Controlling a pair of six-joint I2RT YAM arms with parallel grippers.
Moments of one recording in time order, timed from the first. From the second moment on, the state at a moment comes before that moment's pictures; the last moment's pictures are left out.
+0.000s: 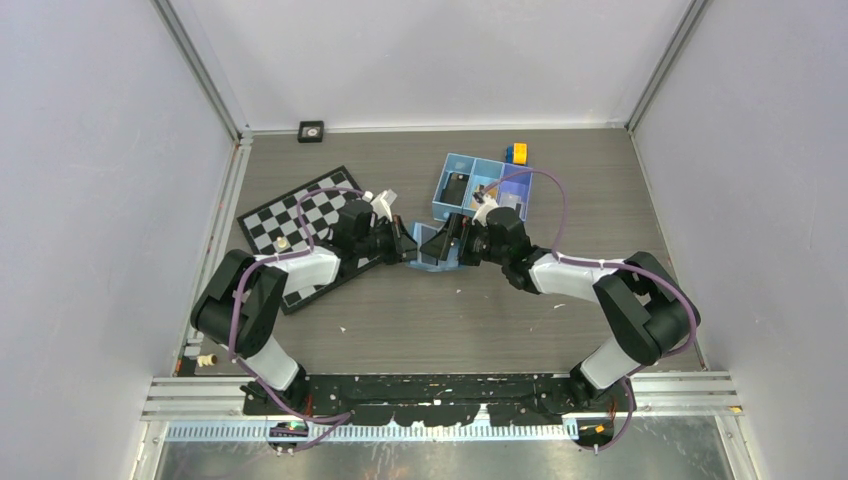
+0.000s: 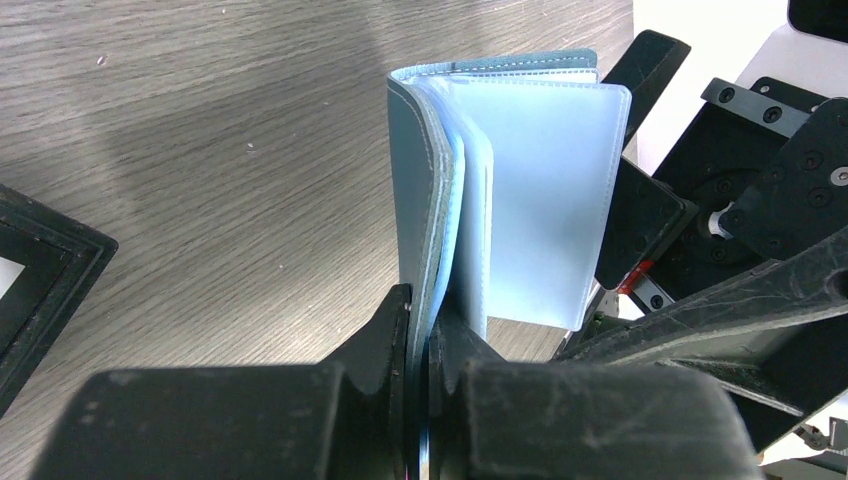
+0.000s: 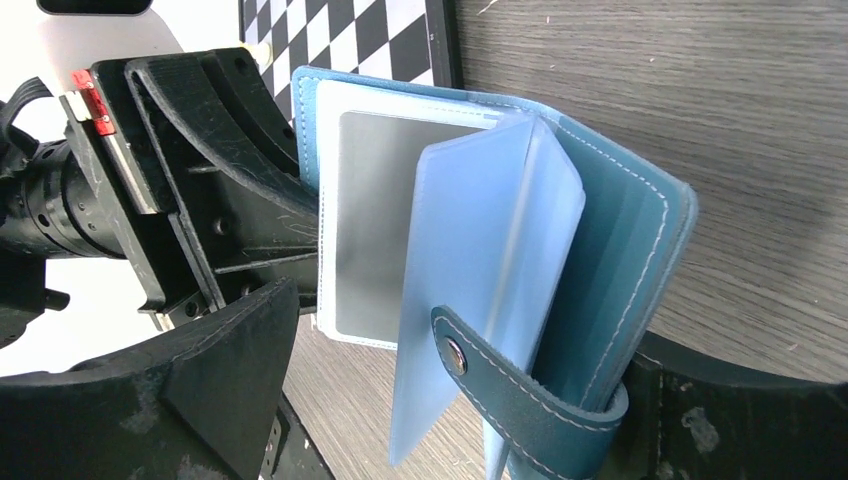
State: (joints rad) left arm -0.47 1.61 0.74 0.32 0.55 -0.74; right arm 0.59 1.56 0.69 0.45 -0.33 0.79
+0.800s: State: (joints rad) left arm -0.47 1.61 0.74 0.32 0.55 -0.74; right arm 0.64 1.56 0.75 0.34 -0.30 0.71
